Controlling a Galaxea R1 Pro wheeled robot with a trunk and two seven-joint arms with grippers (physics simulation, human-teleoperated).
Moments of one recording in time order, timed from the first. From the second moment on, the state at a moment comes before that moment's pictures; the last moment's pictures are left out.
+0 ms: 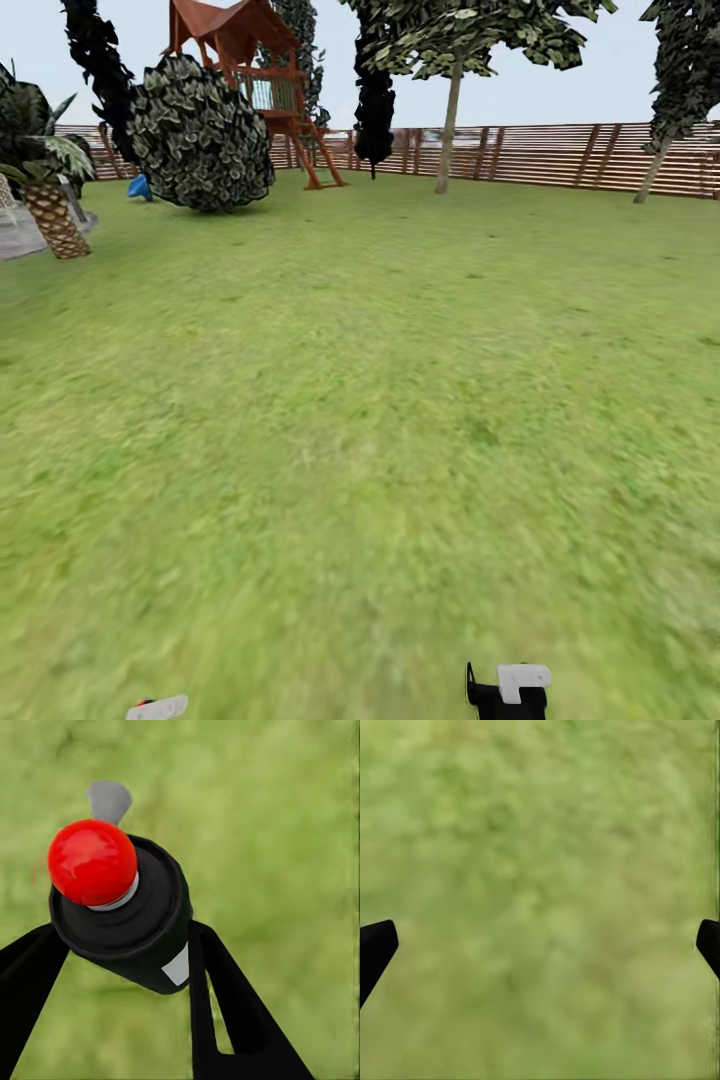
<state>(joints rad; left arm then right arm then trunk) -0.35 0.13 0.15 -0.09 0.04 -0.42 0.03 -0.42 0.03 -0.12 -0.03 0.27 -0.62 -0.27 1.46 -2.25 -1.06</state>
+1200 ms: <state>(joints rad) -0.35 0.14 0.15 -0.09 0.04 -0.43 0.03 -0.42 0.02 -0.12 -0.03 0.27 -0.61 -0.27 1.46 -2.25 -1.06</state>
